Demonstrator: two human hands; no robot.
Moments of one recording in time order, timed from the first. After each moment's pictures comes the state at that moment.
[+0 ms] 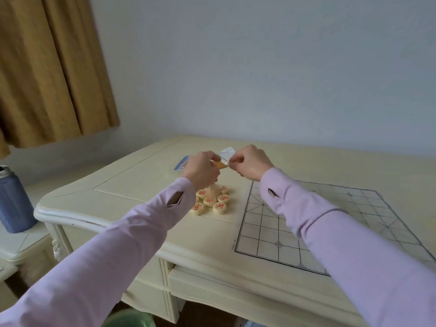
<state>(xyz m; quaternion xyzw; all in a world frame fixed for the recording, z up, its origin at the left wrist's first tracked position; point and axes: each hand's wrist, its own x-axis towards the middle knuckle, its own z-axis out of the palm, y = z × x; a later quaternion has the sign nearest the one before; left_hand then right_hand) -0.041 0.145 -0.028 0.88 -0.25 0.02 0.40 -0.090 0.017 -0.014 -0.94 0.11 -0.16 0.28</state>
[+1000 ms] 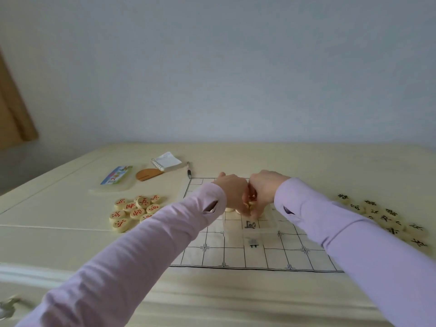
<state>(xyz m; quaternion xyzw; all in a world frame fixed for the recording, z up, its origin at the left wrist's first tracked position) -0.127 -0.028 -0.045 0.83 -0.55 -0.03 -0.04 -0.202 -0.116 -0.030 -0.97 0.20 0.10 0.03</state>
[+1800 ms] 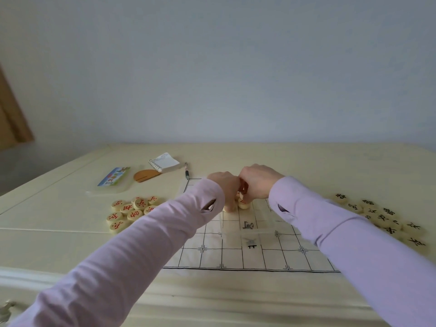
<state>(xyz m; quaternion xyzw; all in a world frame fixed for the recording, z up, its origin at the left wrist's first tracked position) -0.124 -0.025 -0.033 0.85 -0.52 -0.03 -0.07 -0.196 -0.111 -0.023 -0.99 0.17 0.02 0.03</state>
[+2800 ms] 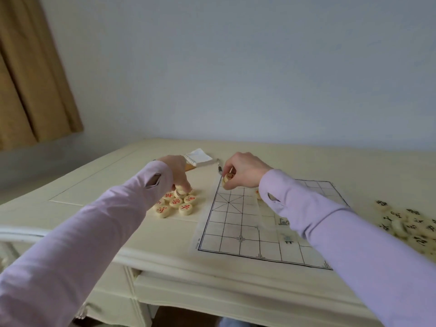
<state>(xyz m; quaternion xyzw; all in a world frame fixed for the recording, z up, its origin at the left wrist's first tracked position) -0.036 0.123 -0.006 0.96 -0.28 -0.07 0.06 -0.149 -0.029 -0.009 -0.98 0.09 -0.08 0.14</state>
